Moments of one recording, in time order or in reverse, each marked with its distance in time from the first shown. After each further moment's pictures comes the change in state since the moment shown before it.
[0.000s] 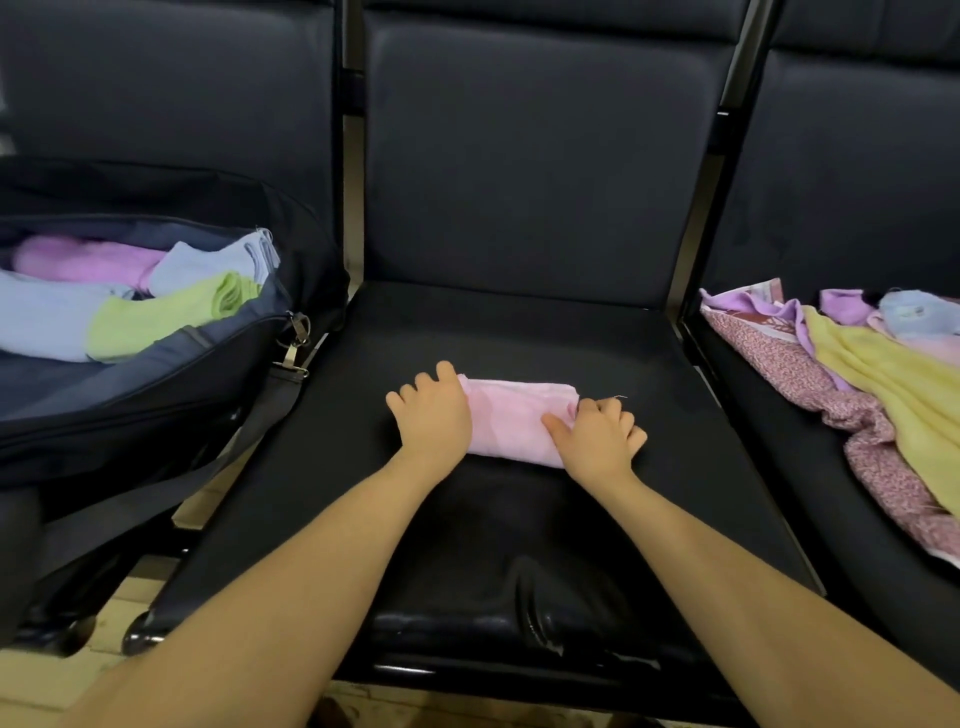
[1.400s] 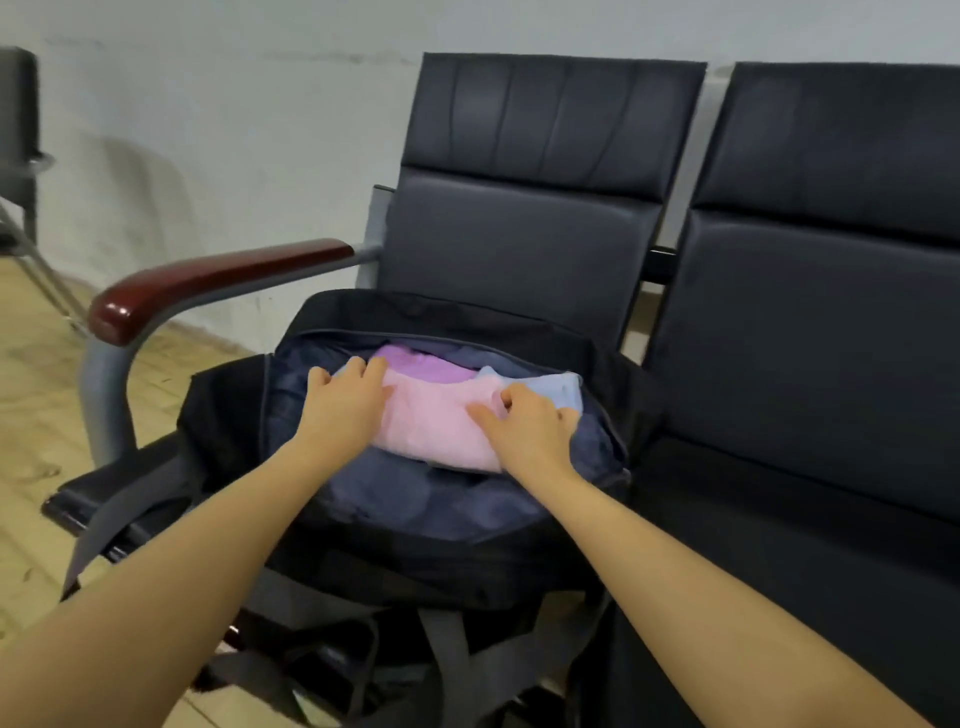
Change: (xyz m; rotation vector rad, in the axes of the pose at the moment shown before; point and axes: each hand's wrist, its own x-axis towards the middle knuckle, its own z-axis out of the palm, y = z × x) left_hand 0.097 -0.418 -0.165 0.255 0.653 0.120; right_hand -0.074 -0.414 0.007 0.385 -0.018 -0.603
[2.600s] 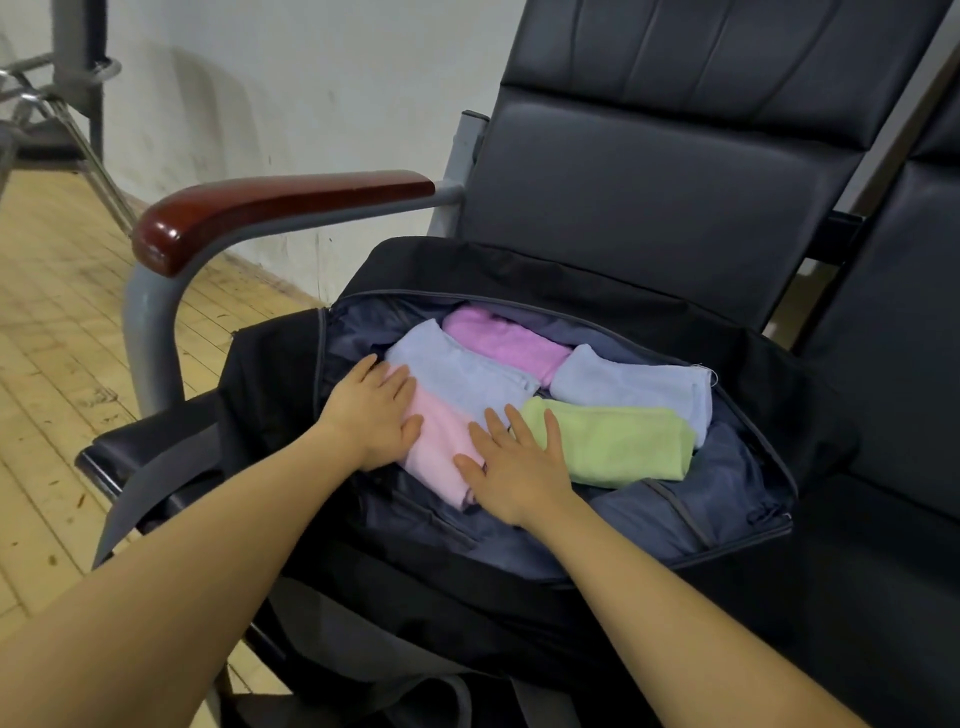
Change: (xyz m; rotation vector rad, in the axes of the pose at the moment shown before) left_hand -0.030 -0.067 0.063 0.334 -0.791 0.118; right_hand 0.022 -0.009 0.136 -0.575 -0.520 -0.355
